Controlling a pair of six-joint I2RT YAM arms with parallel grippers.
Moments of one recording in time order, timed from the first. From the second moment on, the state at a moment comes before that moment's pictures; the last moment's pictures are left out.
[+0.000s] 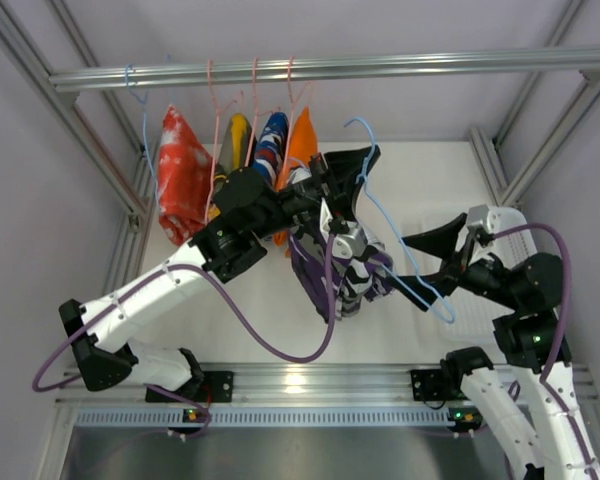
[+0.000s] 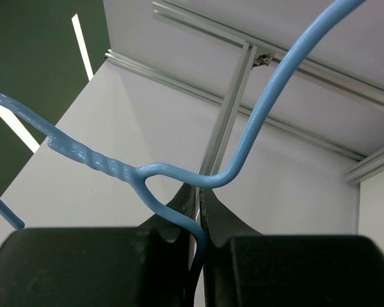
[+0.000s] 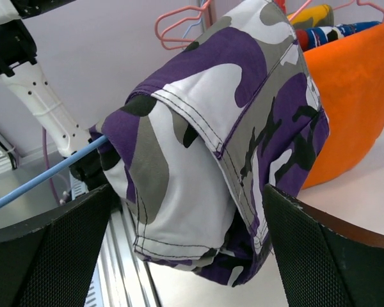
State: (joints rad) left arm -0.99 1.35 1.48 0.22 0.32 1.20; right arm 0.21 0.47 0.81 -0.17 -0.92 0.30
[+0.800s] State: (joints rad) left arm -0.98 1.50 1.57 0.26 0.30 1.20; right arm 0.31 0.55 0.76 -0.10 -0.67 0.19
